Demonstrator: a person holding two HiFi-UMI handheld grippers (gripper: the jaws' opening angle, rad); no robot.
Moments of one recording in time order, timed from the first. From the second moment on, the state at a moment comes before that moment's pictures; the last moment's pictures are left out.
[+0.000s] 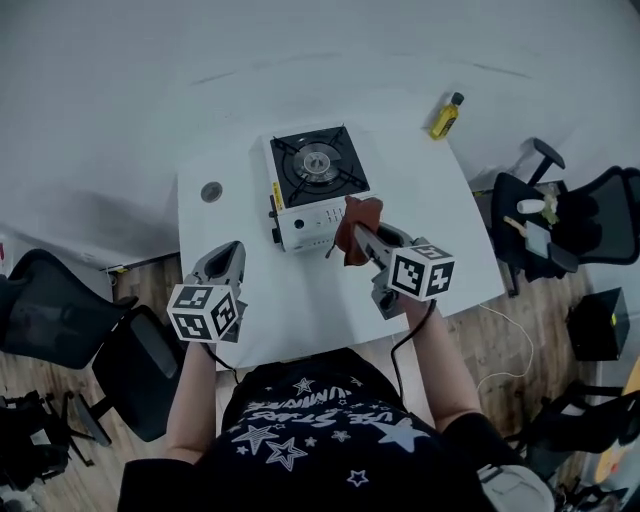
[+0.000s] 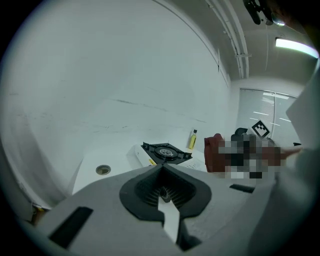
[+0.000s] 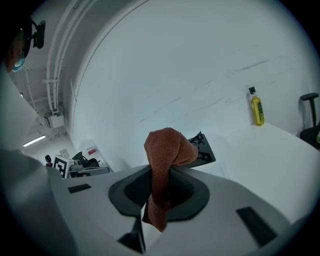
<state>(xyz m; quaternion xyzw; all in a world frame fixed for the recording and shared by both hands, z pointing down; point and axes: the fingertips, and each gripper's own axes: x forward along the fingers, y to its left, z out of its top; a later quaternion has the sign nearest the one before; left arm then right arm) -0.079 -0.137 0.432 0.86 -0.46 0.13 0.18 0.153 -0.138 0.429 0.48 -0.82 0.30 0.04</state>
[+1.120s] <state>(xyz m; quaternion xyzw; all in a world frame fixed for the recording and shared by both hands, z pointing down) -0.078 -0.280 0.435 0.82 -0.52 0.13 0.18 0.034 -0.375 0.442 0.34 -0.88 0.28 0.19</state>
